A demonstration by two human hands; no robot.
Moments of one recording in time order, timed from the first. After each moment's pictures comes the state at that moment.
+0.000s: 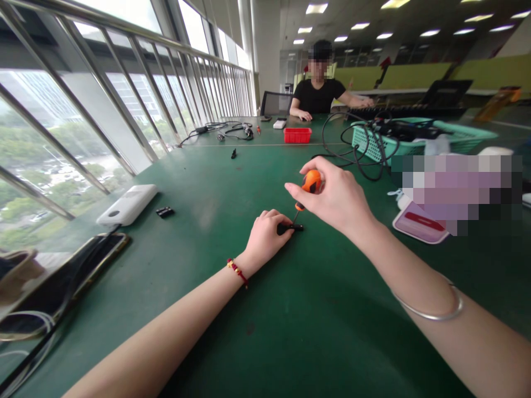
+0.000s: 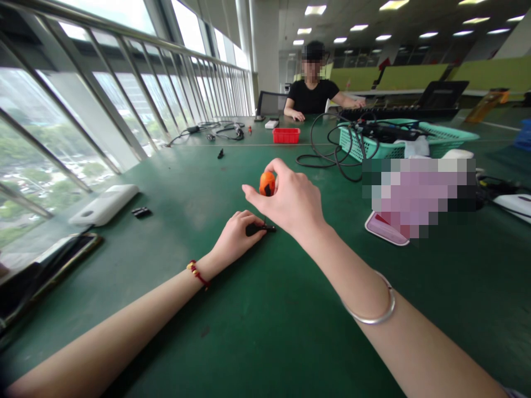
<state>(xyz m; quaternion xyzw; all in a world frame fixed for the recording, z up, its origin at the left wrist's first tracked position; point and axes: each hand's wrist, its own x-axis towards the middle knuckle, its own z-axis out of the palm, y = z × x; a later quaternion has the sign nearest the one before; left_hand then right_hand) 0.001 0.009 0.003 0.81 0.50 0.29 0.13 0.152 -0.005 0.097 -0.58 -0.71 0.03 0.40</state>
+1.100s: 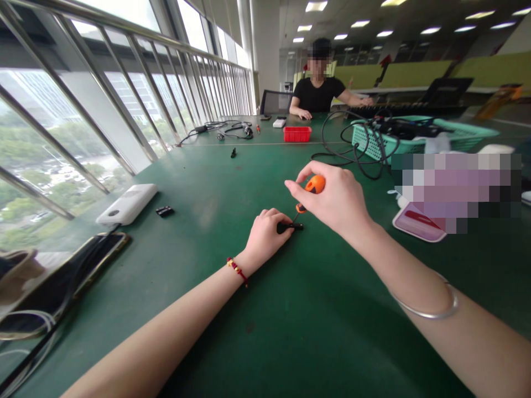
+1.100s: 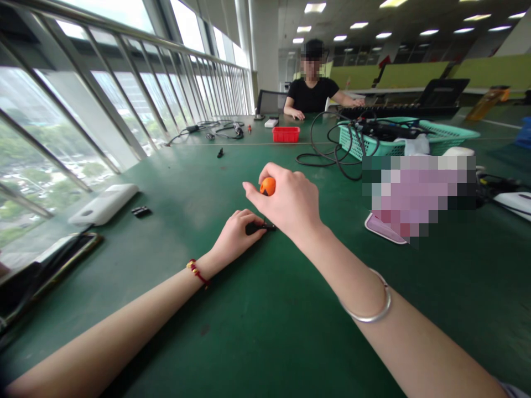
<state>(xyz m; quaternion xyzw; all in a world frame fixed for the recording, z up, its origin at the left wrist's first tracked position) 0.001 0.009 0.002 0.81 0.49 0.29 0.13 0.149 -0.009 0.094 -0.58 -0.71 -0.01 0.39</state>
